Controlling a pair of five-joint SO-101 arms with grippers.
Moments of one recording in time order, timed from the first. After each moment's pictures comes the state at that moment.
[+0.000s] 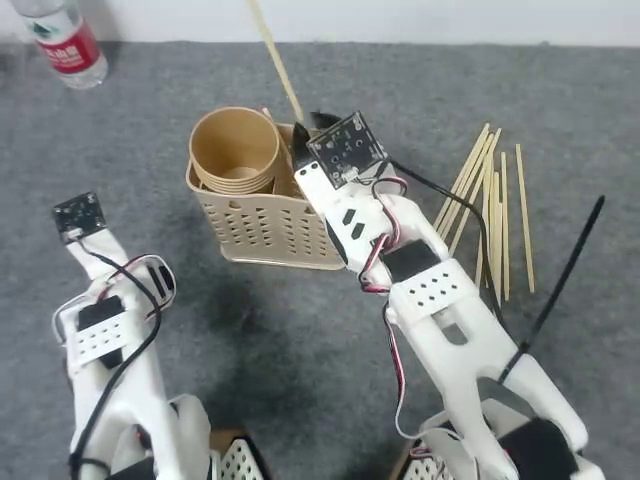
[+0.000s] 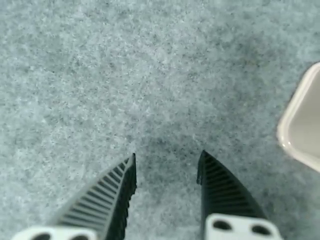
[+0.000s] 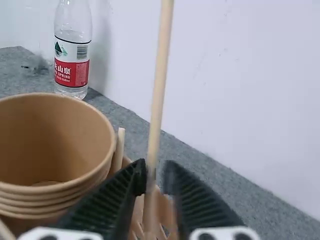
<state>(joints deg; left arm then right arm) -32.0 -35.2 71.1 34.9 4.7 -31.5 -22.8 41.8 0.4 13.2</state>
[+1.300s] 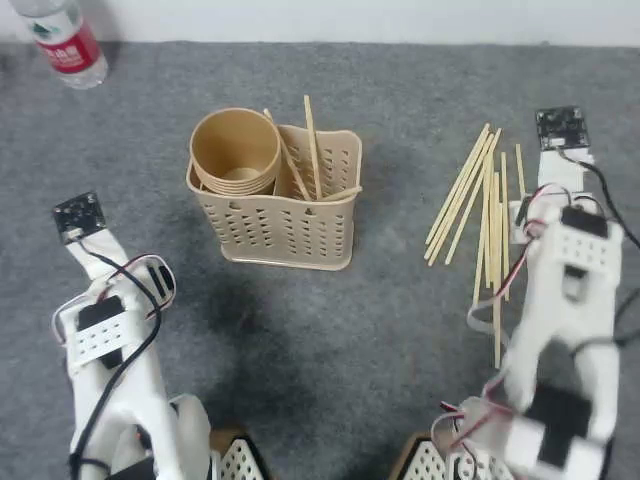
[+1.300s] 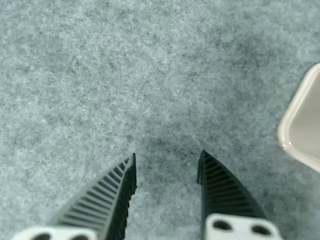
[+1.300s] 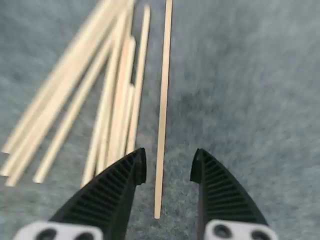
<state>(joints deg) -32.0 -35.2 71.1 34.9 4.7 17.0 -8.0 29.0 46.9 21.3</state>
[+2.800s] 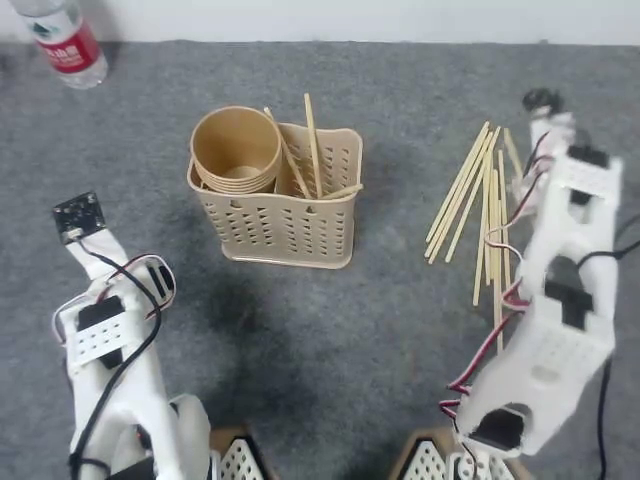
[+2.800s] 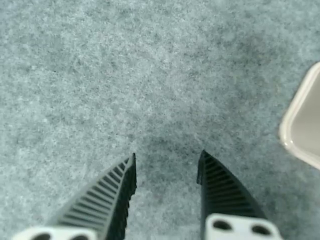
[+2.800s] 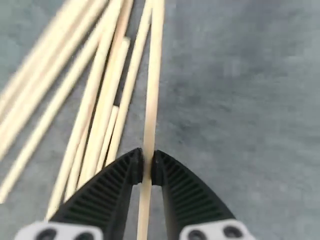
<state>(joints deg) -32.0 -35.2 71.1 34.9 4.7 16.2 22.2 -12.1 65.2 29.6</state>
